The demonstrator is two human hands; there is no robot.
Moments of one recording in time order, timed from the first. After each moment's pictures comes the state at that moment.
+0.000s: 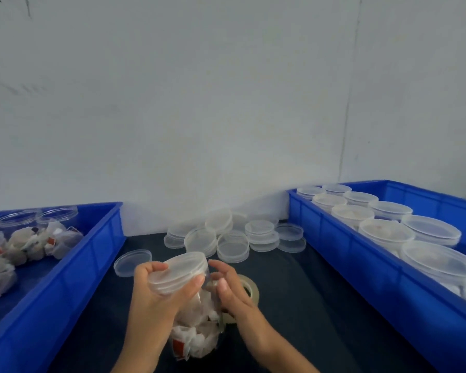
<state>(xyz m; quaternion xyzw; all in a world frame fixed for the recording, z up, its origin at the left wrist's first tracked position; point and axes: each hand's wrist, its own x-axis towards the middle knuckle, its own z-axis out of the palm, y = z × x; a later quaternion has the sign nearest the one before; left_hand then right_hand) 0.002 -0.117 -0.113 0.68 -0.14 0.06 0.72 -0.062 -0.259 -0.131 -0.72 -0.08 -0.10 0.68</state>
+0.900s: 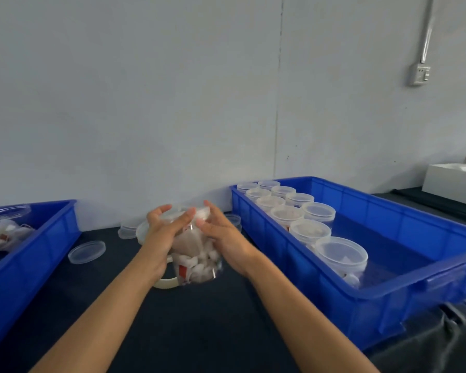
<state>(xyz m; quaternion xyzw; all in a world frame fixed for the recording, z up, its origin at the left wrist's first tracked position) -0.068 -0.203 -0.037 0.62 -0.22 -0.09 0.75 -0.148 -0.325 -0.040 -0.71 -0.02 -0.13 0.69</state>
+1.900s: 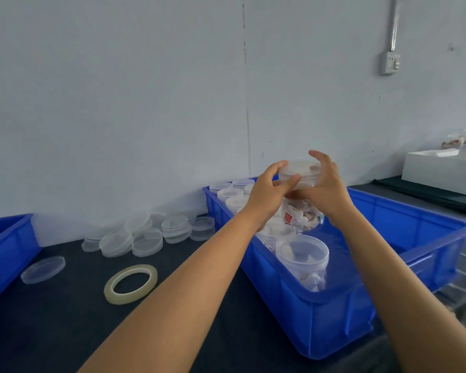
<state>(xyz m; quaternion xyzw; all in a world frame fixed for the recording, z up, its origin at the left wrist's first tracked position) -0.170 -0.426 0.013 0.63 -0.47 -0.12 0.61 -0.258 -0.524 0.012 -0.77 0.21 -0.45 0.40</state>
